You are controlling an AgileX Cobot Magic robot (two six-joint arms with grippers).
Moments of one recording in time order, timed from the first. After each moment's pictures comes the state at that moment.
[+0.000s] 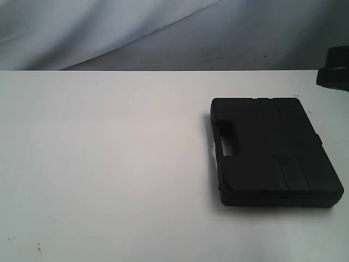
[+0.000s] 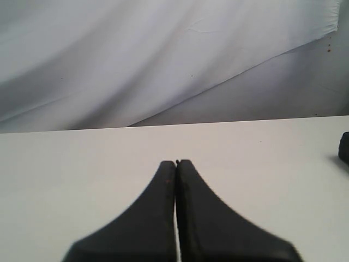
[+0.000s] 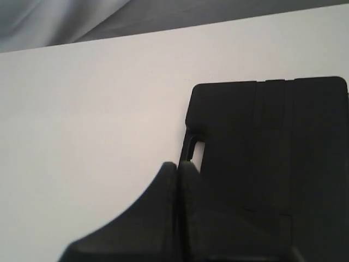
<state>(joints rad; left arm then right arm) -0.14 0.00 0.00 -0.04 0.16 0.04 0.19 1.06 -0.83 0.63 0.61 -0.34</state>
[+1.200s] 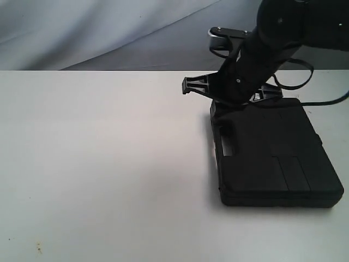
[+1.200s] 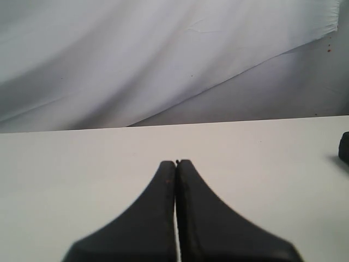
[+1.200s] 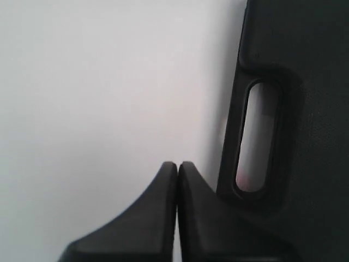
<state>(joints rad) -0.14 0.00 0.00 -0.04 0.16 0.04 0.61 1.83 -1.42 0.10 0.84 0.33</state>
